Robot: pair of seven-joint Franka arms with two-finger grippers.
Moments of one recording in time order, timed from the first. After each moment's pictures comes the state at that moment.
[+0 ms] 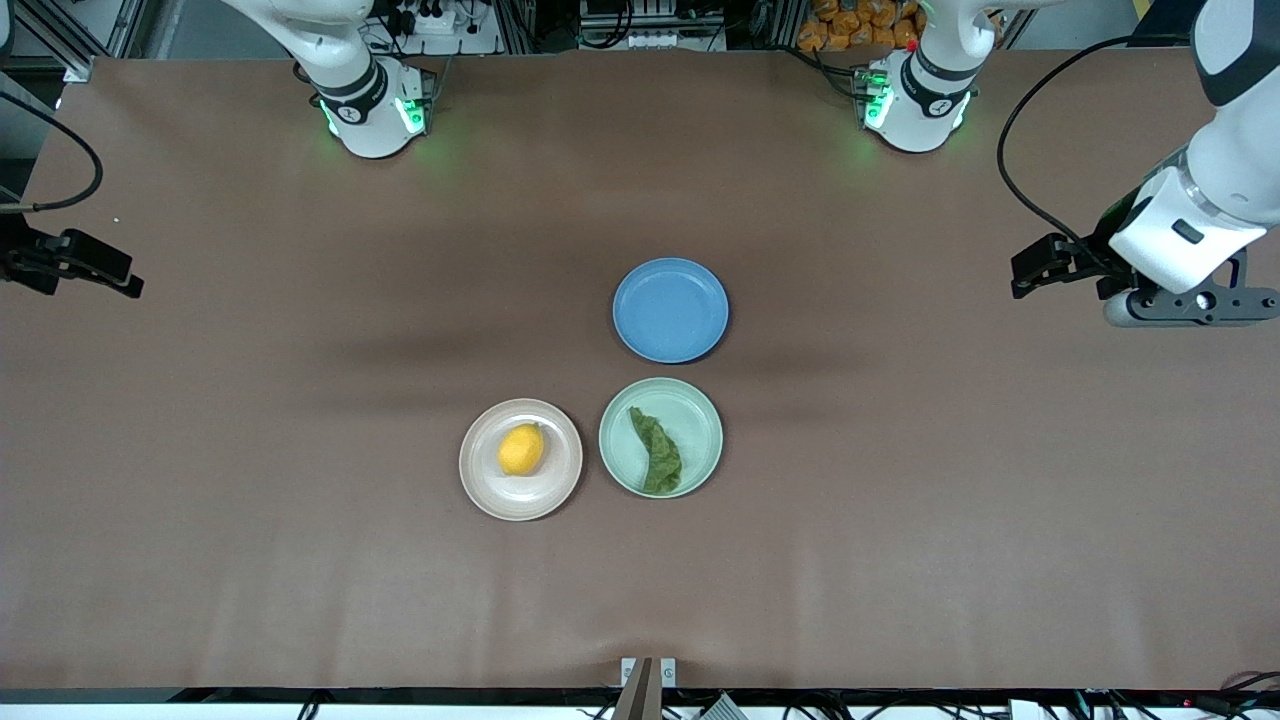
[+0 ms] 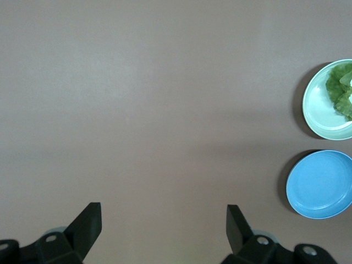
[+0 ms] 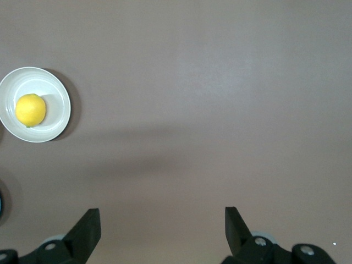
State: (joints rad) left arm -0.03 0.06 -0.12 -1.60 -0.02 1.63 -0.14; right arm -0.22 0.05 0.14 -1.55 0.01 1.58 -0.01
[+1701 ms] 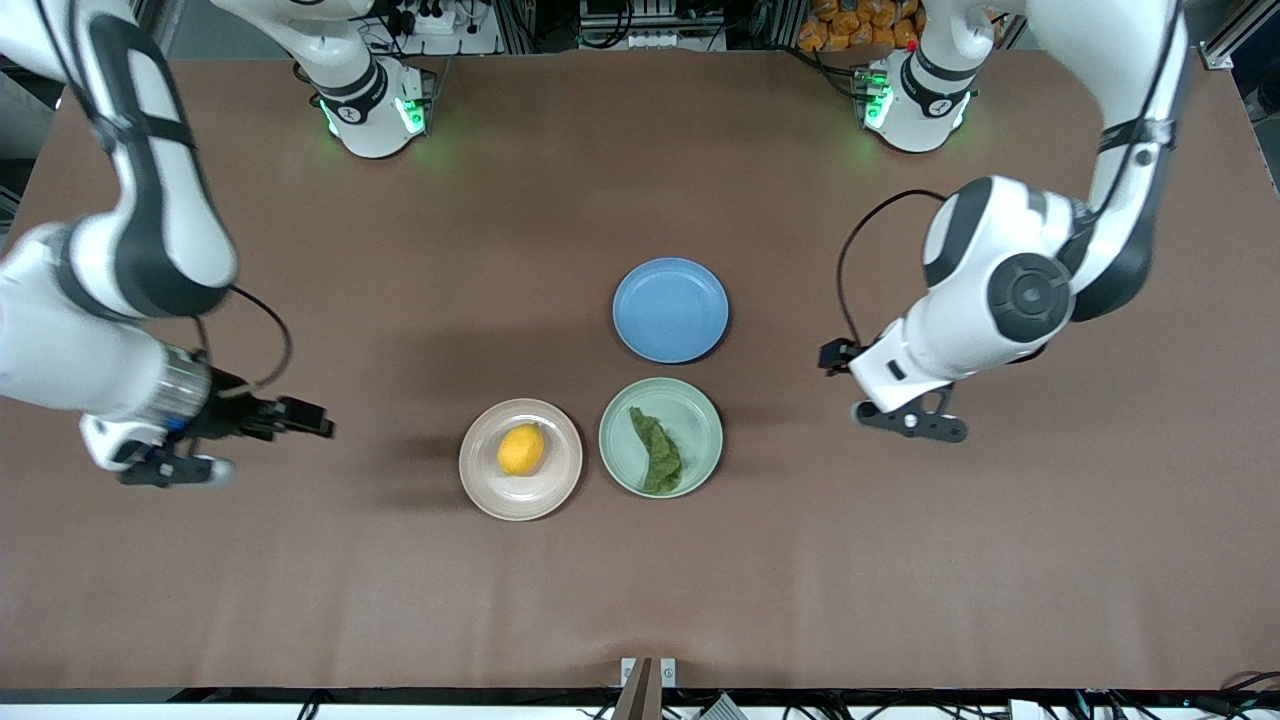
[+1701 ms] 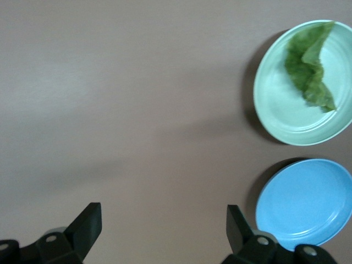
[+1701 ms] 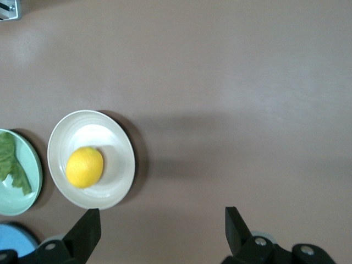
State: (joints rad) left arm -0.25 0.40 -0.13 -1.60 -0.07 1.92 -0.14; right arm -0.06 0.42 0.15 -1.59 0.21 2.04 0.01
